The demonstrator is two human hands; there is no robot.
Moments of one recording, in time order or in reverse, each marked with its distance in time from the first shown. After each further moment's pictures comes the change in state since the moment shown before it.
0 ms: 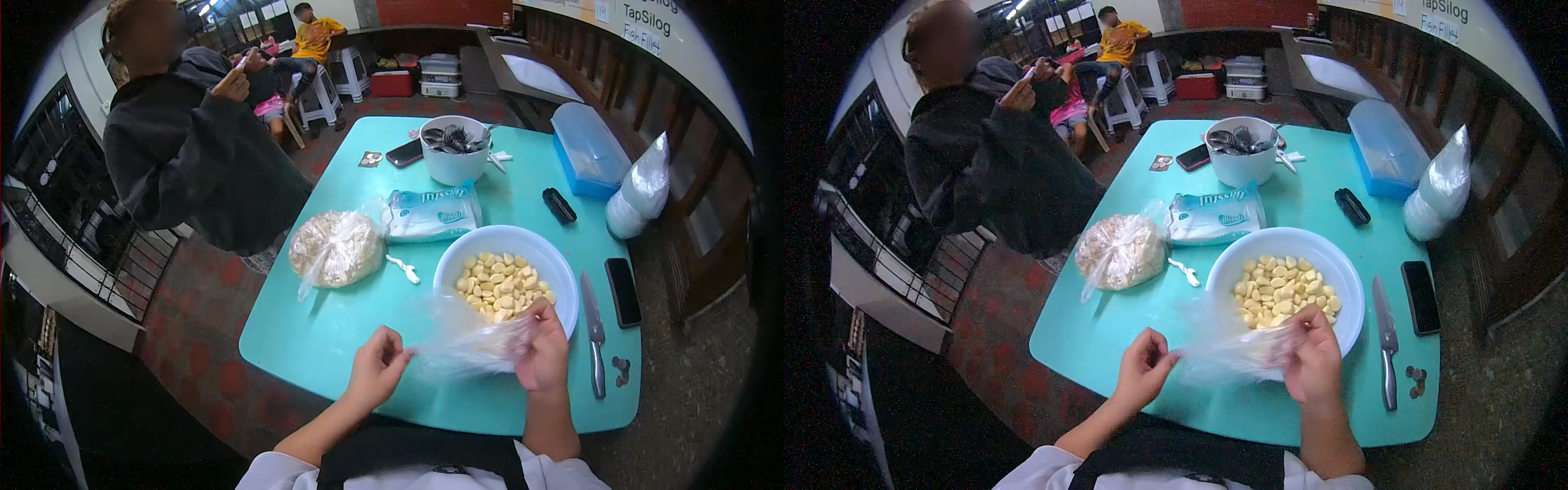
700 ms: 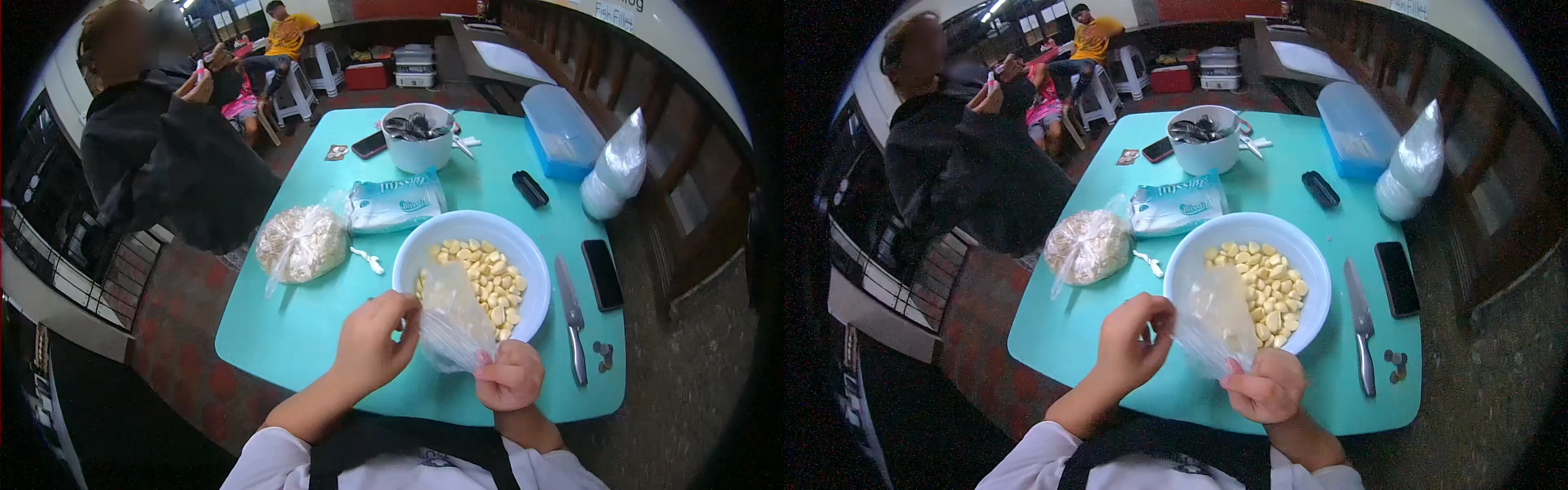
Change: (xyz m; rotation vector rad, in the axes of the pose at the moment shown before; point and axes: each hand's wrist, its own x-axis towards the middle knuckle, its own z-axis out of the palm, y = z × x) left_hand 0.025 0.082 0.044 0.462 -0.094 0.550; right_hand -0.031 -0.004 0.002 -1.333 -0.068 -1.108
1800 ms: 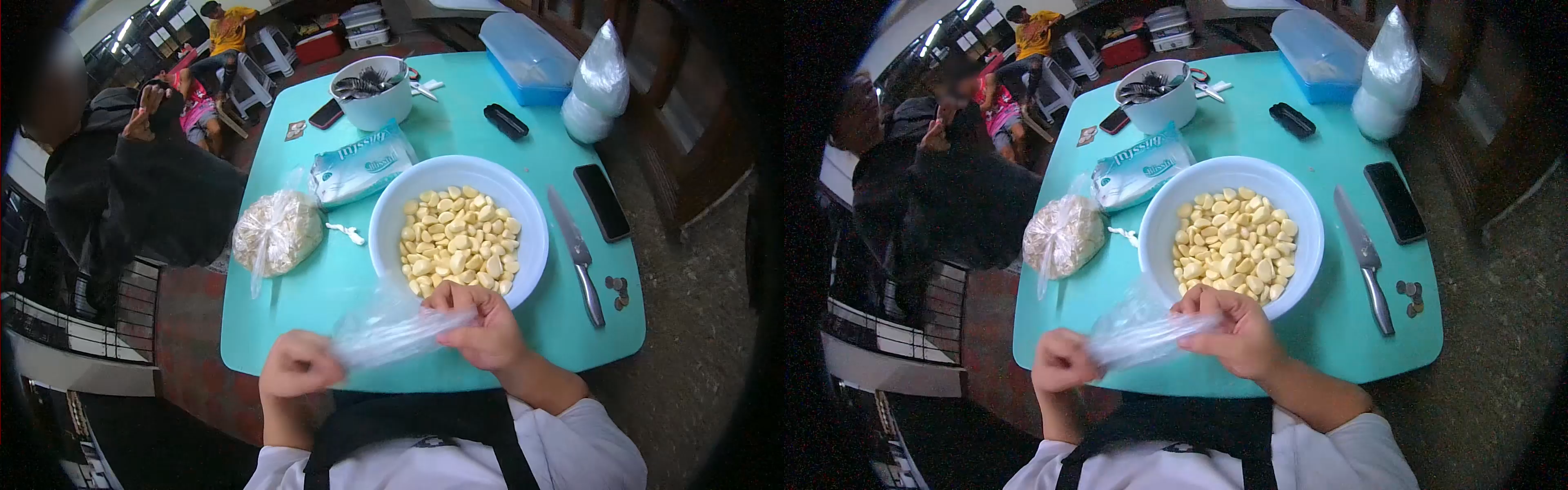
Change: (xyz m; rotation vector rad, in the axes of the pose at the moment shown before) left_hand -0.053 -0.084 -0.071 -0.810 -0.445 -0.067; right_hand 0.005 -0.009 0.033 1.429 -0.037 1.052
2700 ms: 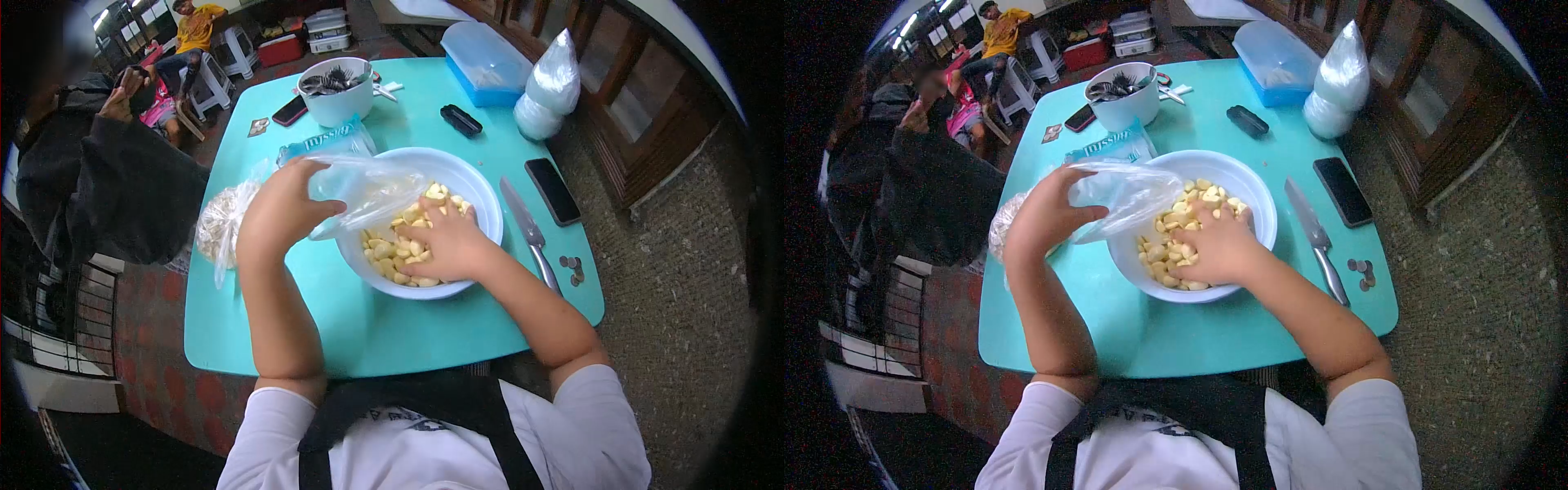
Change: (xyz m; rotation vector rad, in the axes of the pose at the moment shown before) left_hand 0.159 0.032 -0.013 1.001 0.236 -0.149; right_hand 0.053 -0.038 -0.035 -2.186 -0.218 0.378
